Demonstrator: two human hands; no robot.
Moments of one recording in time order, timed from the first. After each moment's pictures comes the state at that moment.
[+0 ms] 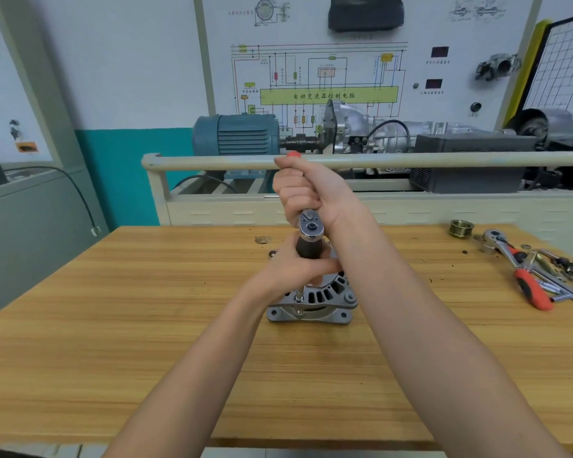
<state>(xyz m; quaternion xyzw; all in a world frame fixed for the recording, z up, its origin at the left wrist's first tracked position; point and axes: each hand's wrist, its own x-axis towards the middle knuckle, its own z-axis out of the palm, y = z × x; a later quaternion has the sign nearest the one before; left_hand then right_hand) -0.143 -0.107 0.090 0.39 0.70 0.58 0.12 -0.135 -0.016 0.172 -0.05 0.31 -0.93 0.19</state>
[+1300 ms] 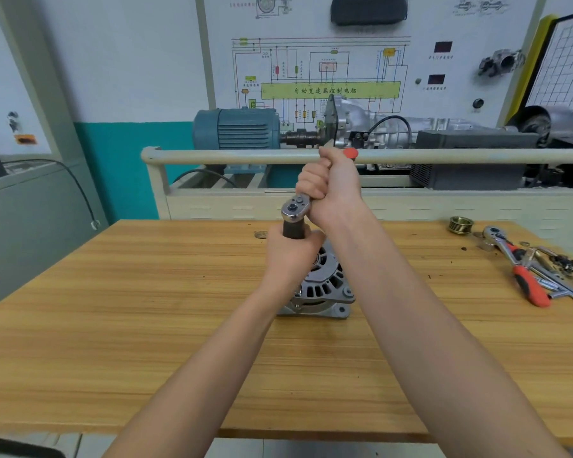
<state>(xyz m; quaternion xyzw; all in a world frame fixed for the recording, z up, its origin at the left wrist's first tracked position) -0.140 -0.087 0.083 0.19 0.68 0.71 -0.04 -0.132 -0.021 0.168 0.03 0.25 -0.96 -0.09</state>
